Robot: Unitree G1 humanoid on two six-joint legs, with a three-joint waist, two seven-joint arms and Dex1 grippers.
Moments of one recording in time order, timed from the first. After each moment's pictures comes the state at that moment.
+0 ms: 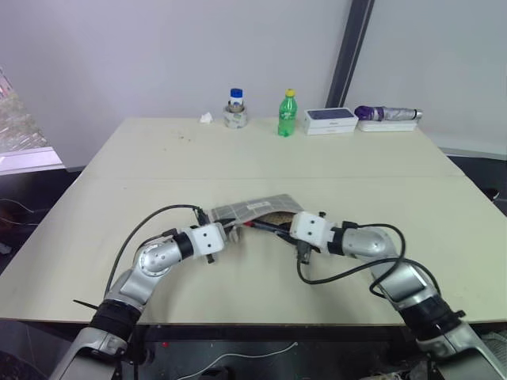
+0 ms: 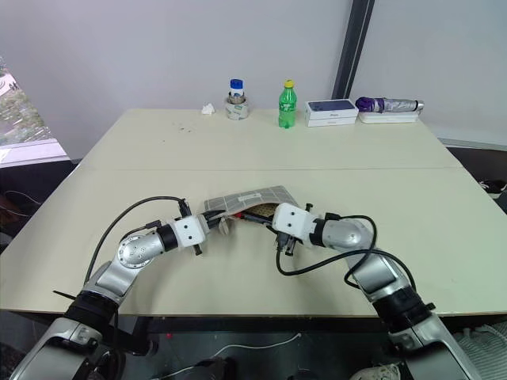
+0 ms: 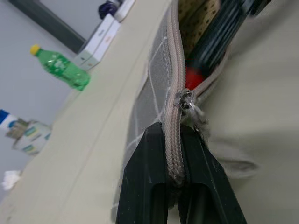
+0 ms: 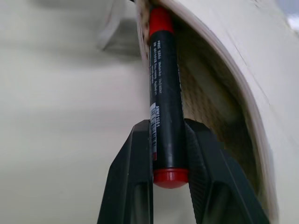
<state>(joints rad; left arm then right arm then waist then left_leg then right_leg) -0.48 0.49 -0.21 0.34 0.20 -0.47 -0.58 -0.54 -0.59 0.32 0.01 -0.11 0.13 0.79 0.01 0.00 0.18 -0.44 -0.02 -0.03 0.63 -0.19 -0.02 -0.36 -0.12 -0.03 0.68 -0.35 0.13</state>
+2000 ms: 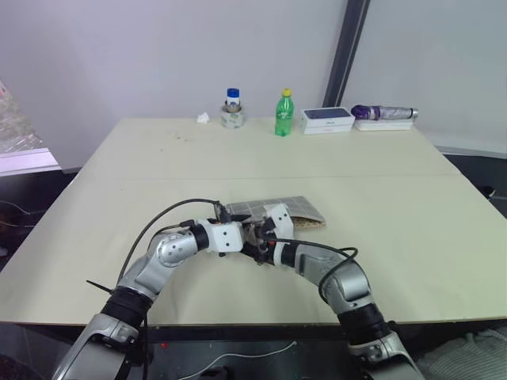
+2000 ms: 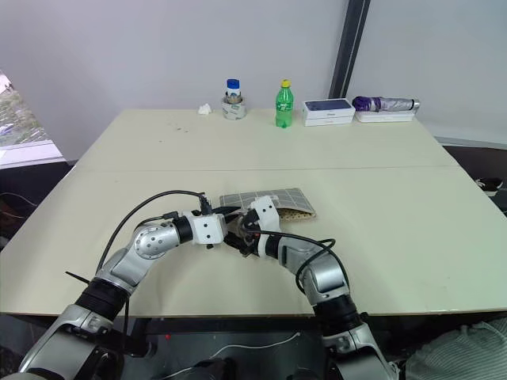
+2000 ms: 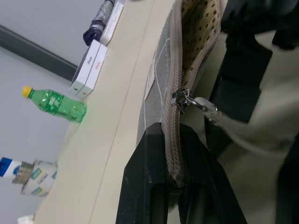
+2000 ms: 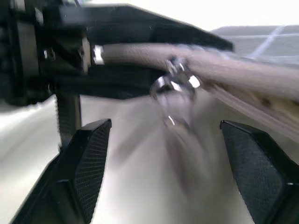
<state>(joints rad) -0.57 0.46 -0.27 0.31 0.34 -0.45 -0.56 -0.53 -0.07 0.14 0.11 0.31 0.65 0.55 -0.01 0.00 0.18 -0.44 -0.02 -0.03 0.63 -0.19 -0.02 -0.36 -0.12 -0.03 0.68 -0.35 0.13</state>
